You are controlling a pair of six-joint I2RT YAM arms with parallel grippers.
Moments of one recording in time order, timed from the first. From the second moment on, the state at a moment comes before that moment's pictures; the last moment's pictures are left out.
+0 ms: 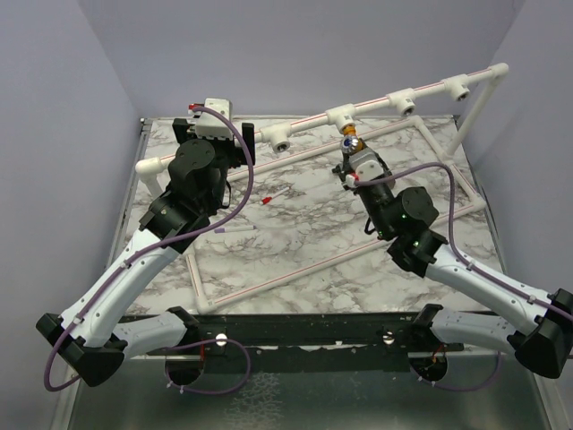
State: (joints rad) left arm -0.66 1.10 1.28 -0.19 -0.59 0.03; right arm 0.84 1.06 0.85 0.52 0.37 -0.77
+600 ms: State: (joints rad) left arm -0.67 1.10 1.28 -0.19 -0.59 0.04; right arm 0.83 1.02 0.89 0.43 0.70 0.51
